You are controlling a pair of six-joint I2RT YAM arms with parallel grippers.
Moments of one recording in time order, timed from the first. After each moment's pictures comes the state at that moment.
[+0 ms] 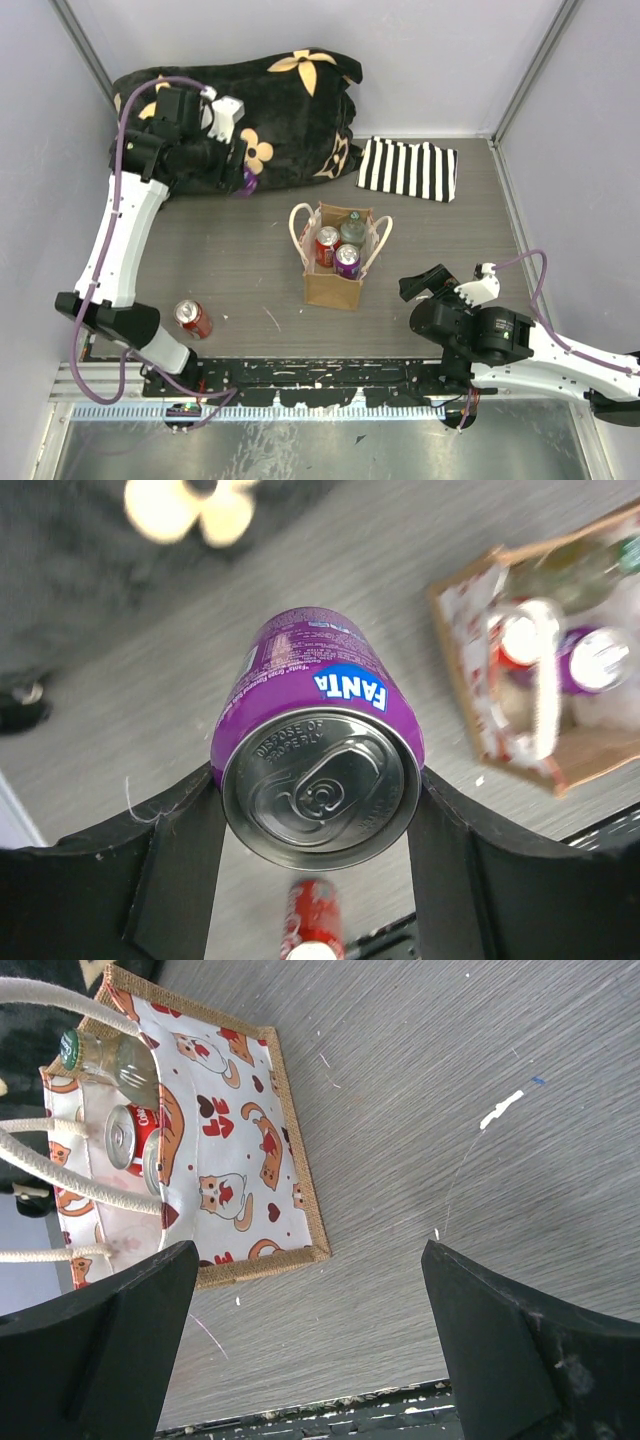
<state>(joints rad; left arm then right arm) -0.29 1.56 1.95 -1.23 0.11 0.15 1.25 0.54 0.69 -1.21 0.90 1.79</state>
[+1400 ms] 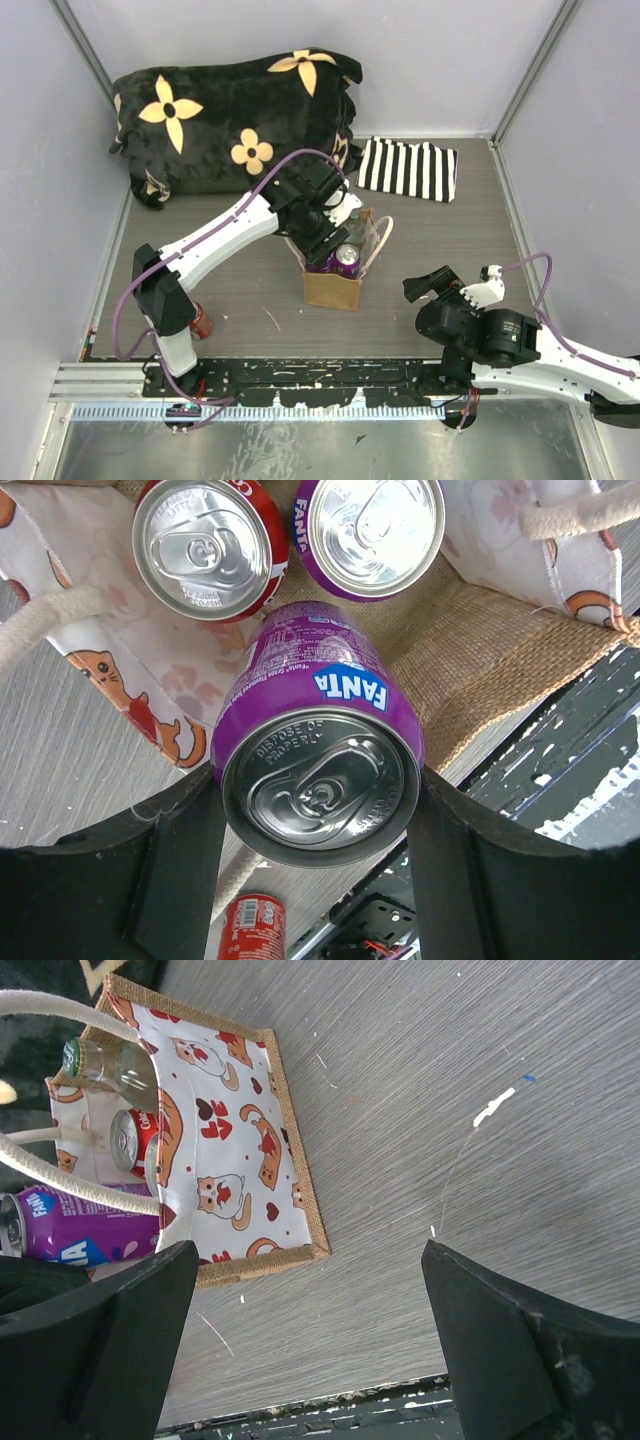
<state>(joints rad) -0.86 1.81 1.80 -1.16 0.09 0.11 1.25 0.49 0.69 -1.24 0.90 1.81</state>
